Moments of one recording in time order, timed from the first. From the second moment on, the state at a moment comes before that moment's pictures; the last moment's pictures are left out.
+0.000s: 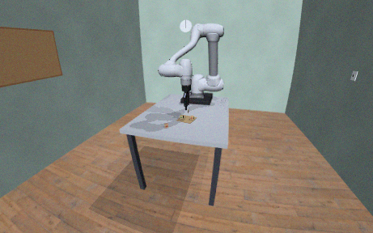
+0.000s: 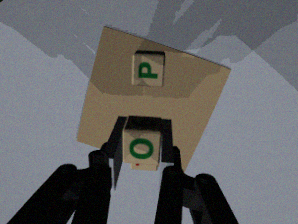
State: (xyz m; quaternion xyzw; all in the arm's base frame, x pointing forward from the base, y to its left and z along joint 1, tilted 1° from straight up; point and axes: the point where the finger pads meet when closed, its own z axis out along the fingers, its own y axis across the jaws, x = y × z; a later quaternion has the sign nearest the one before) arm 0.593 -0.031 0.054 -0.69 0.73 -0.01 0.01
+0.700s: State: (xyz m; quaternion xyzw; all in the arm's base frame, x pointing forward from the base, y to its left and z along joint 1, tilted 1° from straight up) arm 0.594 -0.031 0.000 -0.69 0.73 -0.01 0.01
